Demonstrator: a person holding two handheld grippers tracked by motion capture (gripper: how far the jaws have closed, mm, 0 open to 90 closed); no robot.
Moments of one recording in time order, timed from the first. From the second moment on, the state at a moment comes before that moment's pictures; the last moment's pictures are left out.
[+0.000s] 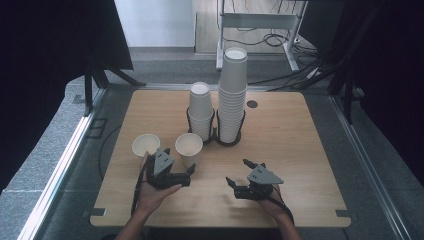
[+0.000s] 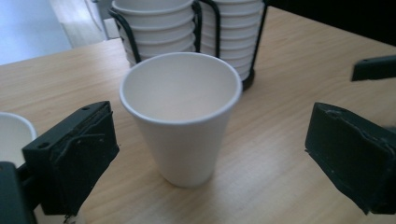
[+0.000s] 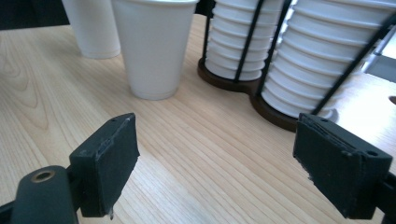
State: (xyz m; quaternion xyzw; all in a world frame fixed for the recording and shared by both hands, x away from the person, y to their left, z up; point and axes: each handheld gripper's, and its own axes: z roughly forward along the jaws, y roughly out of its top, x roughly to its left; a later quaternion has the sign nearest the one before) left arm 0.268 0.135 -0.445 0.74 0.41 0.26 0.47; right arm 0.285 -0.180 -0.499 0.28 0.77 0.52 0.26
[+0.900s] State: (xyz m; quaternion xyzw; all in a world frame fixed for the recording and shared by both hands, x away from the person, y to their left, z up) left arm 0.262 0.152 -0.491 0.76 0.42 0.20 0.45; right arm 0.278 -0.221 -0.506 0.31 0.77 0.50 0.26
